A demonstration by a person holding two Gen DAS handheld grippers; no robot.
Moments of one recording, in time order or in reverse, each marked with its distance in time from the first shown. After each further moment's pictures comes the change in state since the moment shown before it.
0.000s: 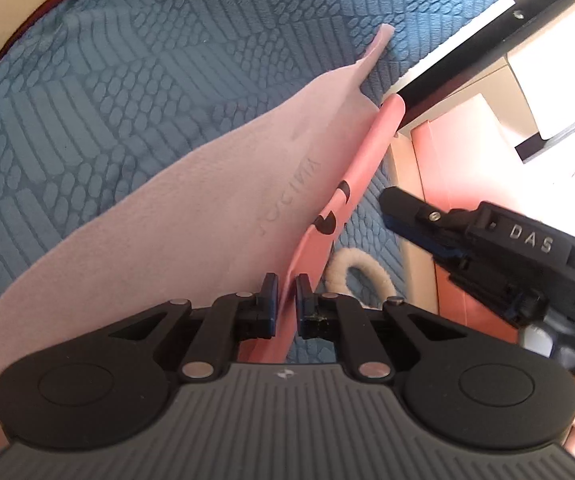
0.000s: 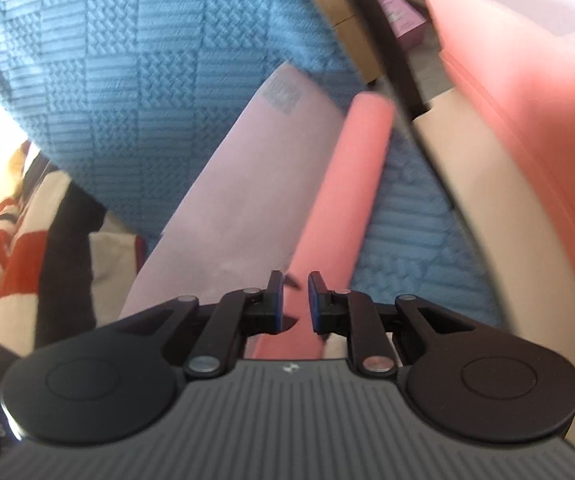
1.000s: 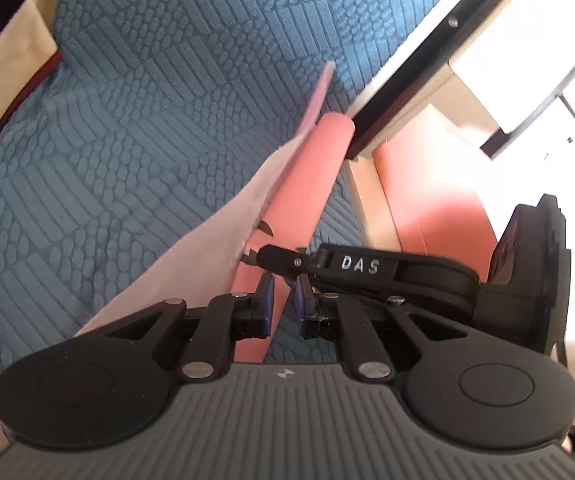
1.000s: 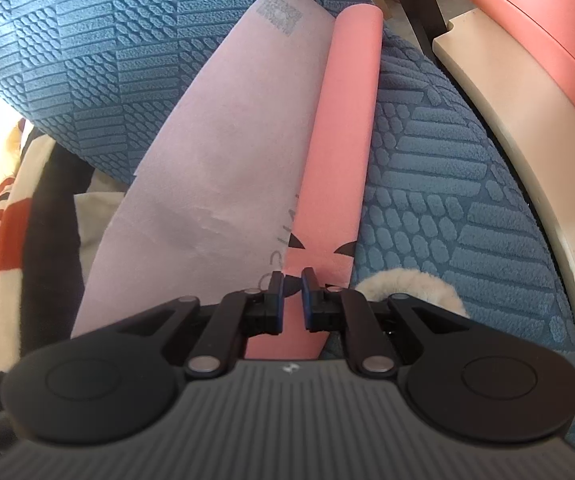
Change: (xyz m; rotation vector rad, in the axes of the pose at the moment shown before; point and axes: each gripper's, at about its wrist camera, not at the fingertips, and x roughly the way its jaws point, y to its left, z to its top) left arm -0.025 -0.027 0.004 0.160 -0.095 -0.016; right arm 0.023 -0.003 -0.023 0.050 0.130 0.020
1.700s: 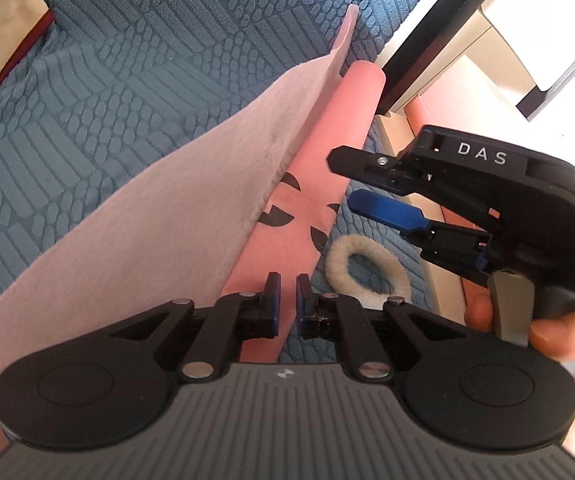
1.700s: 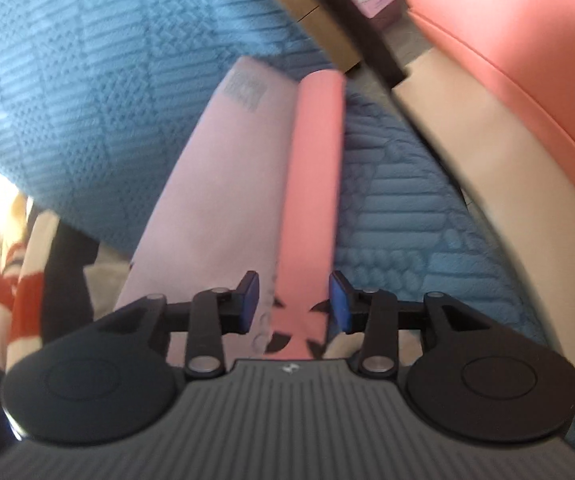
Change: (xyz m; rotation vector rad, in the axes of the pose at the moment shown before) left arm 0.027 0.003 -0.017 0.017 0.078 0.091; right arm -0.019 -0.034 0.016 0.140 -0.153 0.034
